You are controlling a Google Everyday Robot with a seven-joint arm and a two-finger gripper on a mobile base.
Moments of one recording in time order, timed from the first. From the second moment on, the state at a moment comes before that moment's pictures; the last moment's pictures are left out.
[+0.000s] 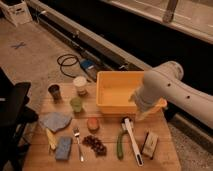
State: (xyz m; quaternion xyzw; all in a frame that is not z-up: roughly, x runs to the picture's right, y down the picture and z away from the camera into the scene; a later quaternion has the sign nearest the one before) arm 0.135 0.098 0.656 -0.24 -0.12 -0.11 0.96
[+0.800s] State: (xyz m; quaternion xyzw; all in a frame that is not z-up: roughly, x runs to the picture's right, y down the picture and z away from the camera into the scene) arm -0.057 0.112 0.659 -0.23 -0.20 -0.26 0.92
